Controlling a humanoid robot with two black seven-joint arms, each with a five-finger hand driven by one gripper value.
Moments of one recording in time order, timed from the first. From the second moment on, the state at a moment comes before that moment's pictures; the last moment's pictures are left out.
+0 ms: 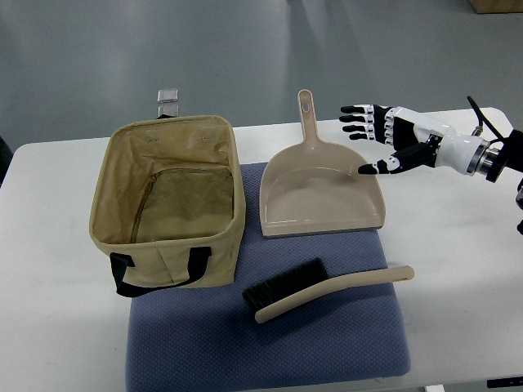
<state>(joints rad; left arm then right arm) 0.00 0.00 -0.11 -0.12 -0.07 -0.03 0.06 0.74 -0.66 0.53 1.10 -0.81 0.44 0.44</state>
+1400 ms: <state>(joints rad) 0.00 0.00 -0.11 -0.12 -0.07 -0.03 0.06 0.84 -0.86 0.03 1.60 -1.59 -0.03 0.28</state>
